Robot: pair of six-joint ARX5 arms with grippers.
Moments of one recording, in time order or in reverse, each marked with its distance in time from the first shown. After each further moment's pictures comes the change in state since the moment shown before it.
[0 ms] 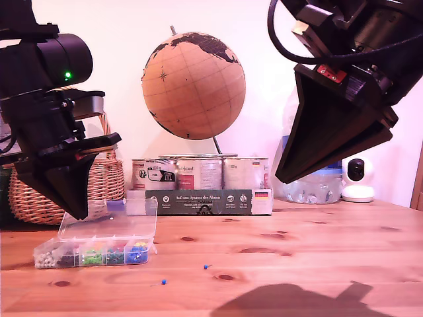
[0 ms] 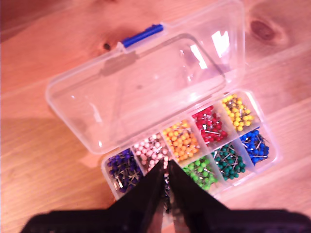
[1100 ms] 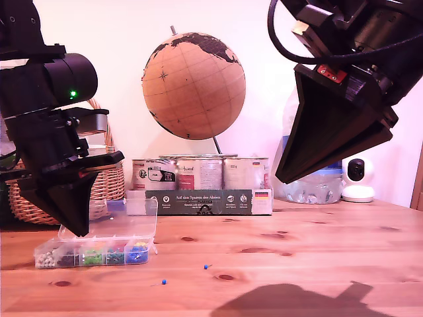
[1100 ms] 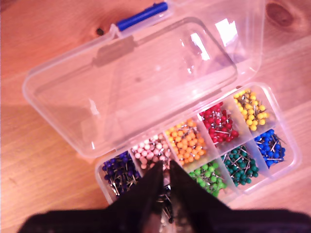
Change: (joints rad) left arm 0.000 0.067 0.000 0.024 0.000 0.000; right arm 0.000 0.000 0.000 0.000 0.000 0.000
